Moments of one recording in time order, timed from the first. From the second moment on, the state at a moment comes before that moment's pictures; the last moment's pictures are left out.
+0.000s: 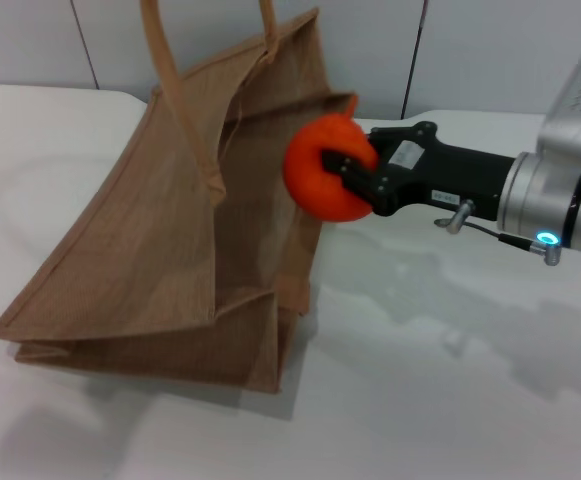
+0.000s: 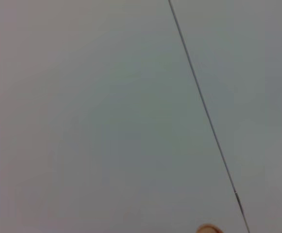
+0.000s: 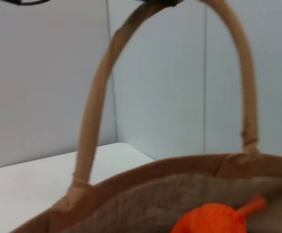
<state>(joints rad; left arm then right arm) -0.43 -2.03 1.22 1.90 -0.77 -1.11 0.76 0.56 2.02 1.52 0.77 -1.14 0.90 -1.85</state>
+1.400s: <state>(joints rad) -0.47 -2.03 1.27 1.90 -0.80 -1.11 0.75 0.78 2.02 1.37 0.56 -1.13 0.78 -1.92</state>
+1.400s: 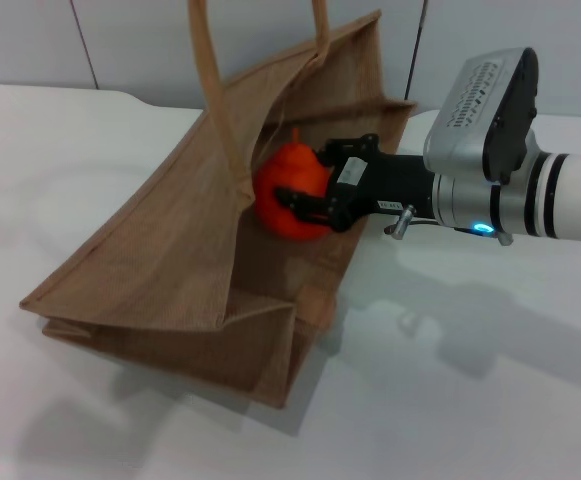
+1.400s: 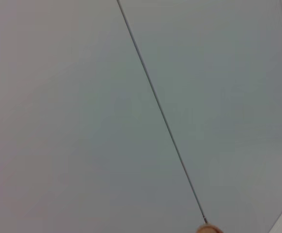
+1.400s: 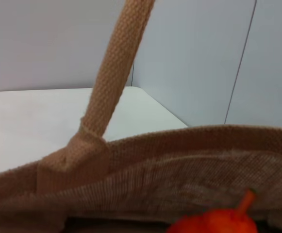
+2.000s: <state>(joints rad) -0.46 -2.03 1.26 1.89 -0.80 -1.10 0.75 0.78 2.02 1.38 0.56 -1.13 0.78 -1.92</state>
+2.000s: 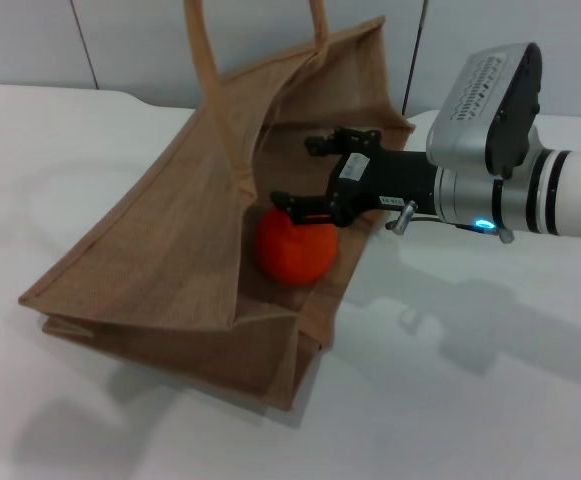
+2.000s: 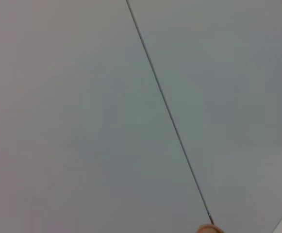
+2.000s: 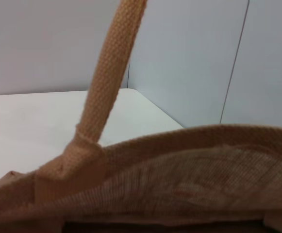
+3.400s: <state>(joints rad) -0.35 -2.04 1.30 1.71 -0.89 -0.85 0.79 0.52 2.02 2.00 0.59 -1.21 0.70 -2.01</state>
